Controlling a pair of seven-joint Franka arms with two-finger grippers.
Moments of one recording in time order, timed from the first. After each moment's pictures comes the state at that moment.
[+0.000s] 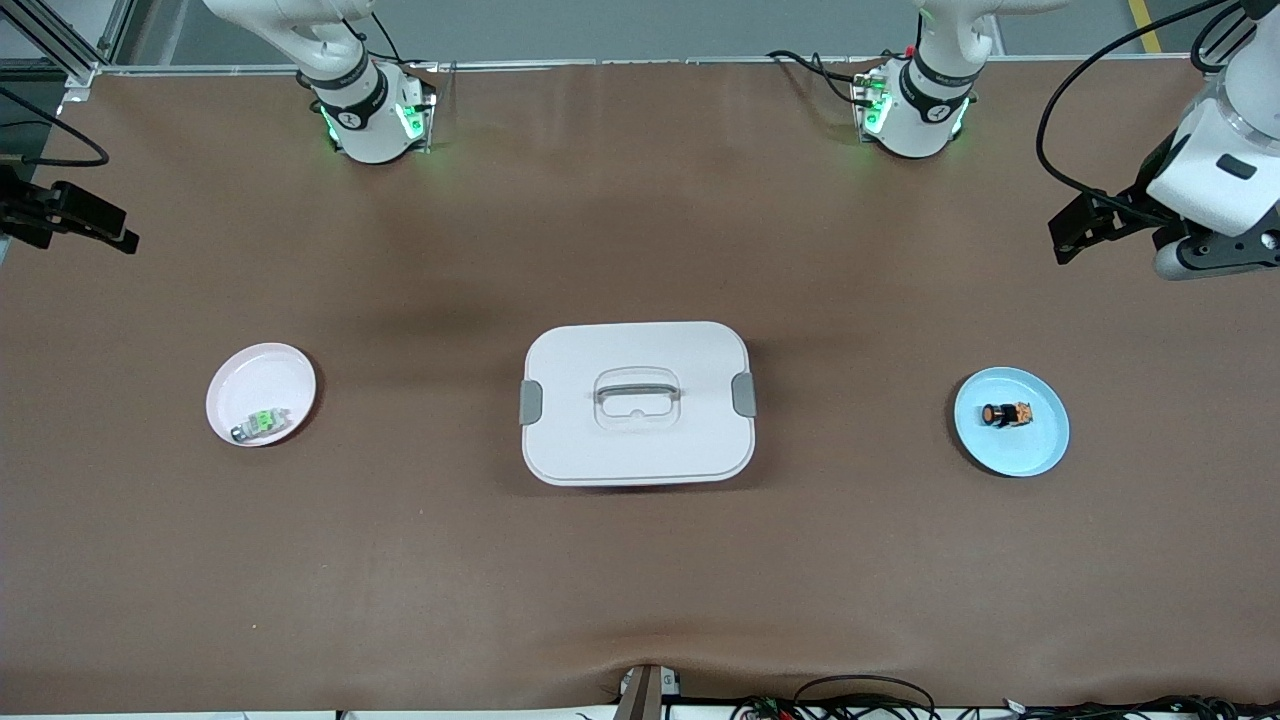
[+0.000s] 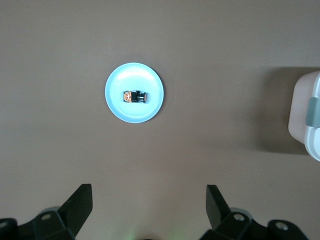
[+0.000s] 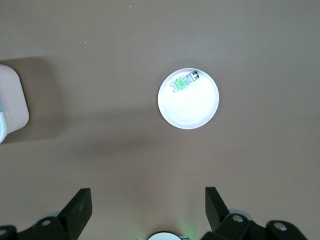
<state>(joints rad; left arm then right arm) -0.01 0.02 -0.16 -1.49 0.08 1.47 -0.22 0.01 -0.02 -0.08 -1.54 0.01 1.44 0.01</state>
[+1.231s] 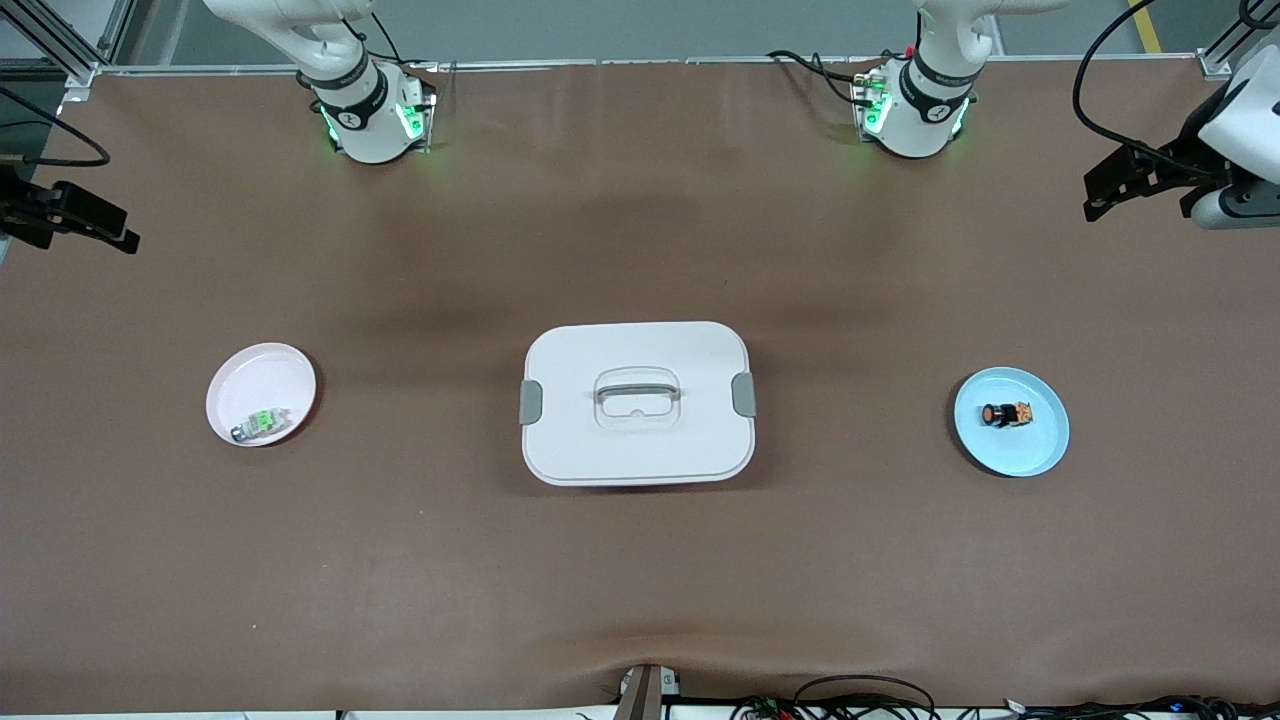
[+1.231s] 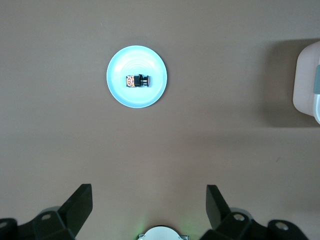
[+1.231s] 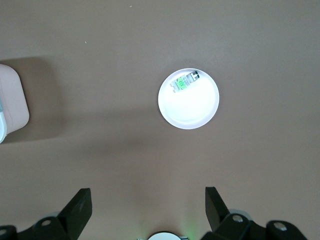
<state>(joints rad) -0.01 -0.11 -0.07 -1.63 0.04 1.46 -0.07 0.01 -0.02 -0.08 -1.54 0.01 1.44 0.01</state>
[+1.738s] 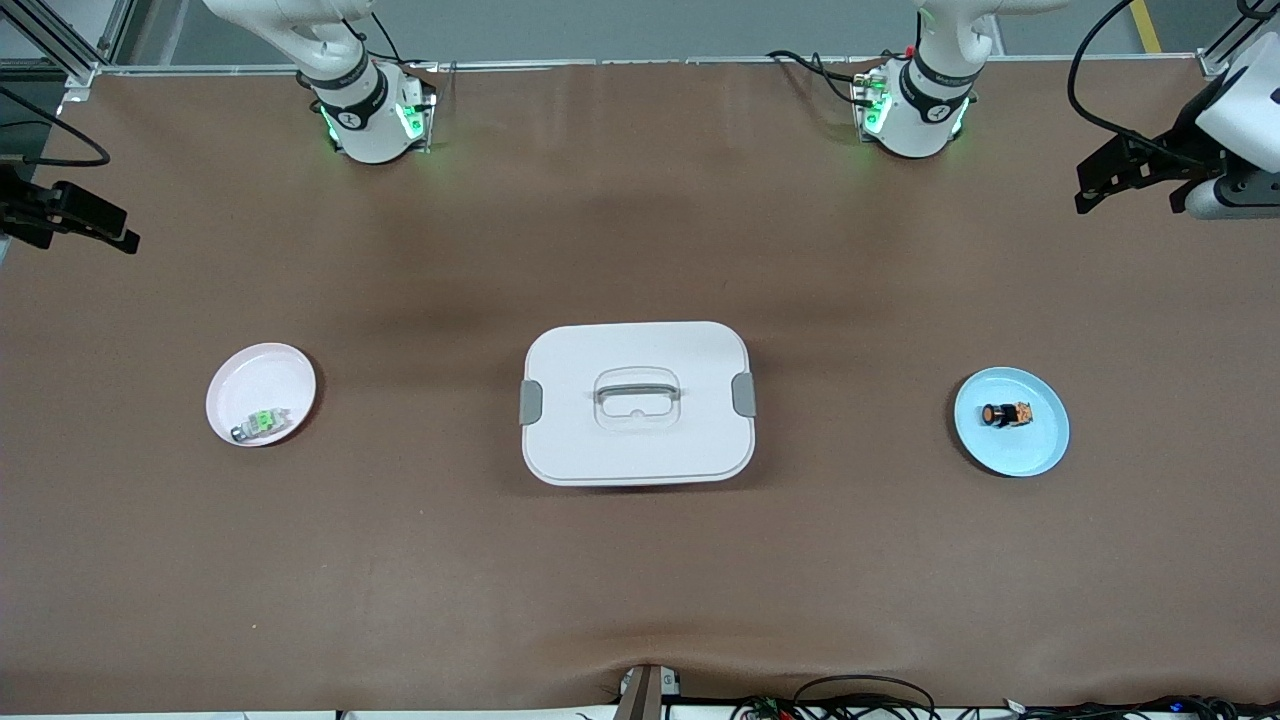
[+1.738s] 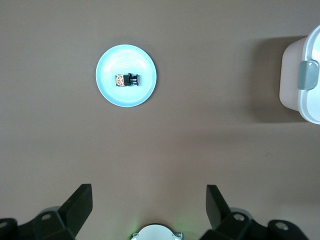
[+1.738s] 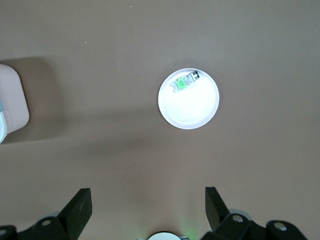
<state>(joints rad) -0.01 -0.12 -0.07 -1.63 0.00 1.46 -0.06 0.01 -0.02 -0.08 -1.54 0.01 1.44 0.01</state>
